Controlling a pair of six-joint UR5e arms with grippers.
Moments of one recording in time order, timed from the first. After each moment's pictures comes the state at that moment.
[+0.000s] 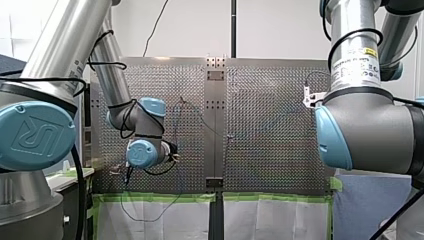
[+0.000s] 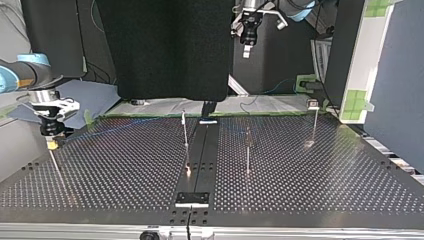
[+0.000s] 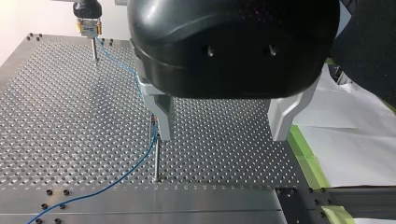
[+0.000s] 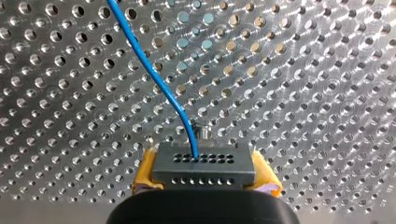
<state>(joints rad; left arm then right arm) -0.64 -1.92 -2.44 -2.05 -2.08 -1.54 1.49 -1.07 1.50 -0.45 1.12 1.53</state>
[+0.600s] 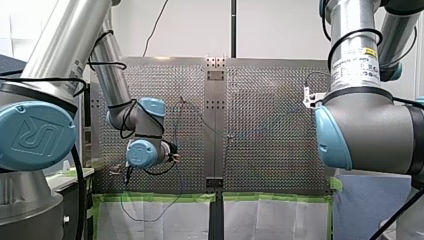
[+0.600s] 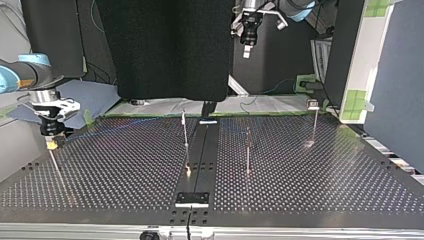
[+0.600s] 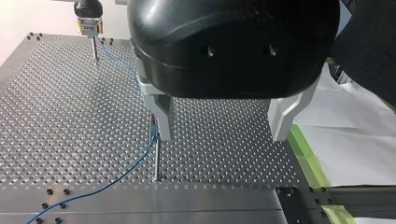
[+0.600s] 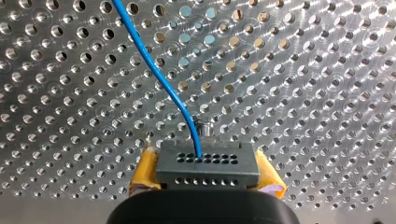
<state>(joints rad) -0.64 -1.92 -2.44 -2.05 -2.08 -1.54 1.49 -1.07 1.50 -0.45 1.13 1.53</state>
